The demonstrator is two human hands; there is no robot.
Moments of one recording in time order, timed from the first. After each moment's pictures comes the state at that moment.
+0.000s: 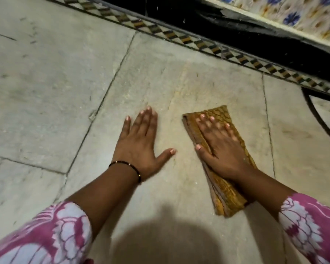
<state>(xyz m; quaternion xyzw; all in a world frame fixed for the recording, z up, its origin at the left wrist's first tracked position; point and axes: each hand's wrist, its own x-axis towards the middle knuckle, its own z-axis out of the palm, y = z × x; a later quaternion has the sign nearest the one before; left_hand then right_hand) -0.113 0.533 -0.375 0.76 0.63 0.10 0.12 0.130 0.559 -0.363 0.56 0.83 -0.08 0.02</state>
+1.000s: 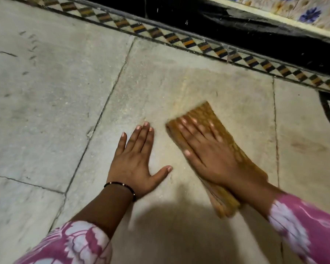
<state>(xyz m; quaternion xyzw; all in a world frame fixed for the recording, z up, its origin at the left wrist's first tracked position) -0.111 0.537 -0.376 0.75 0.65 0.05 0.12 0.103 0.593 -0.353 0.47 0.88 -0.08 0.05</state>
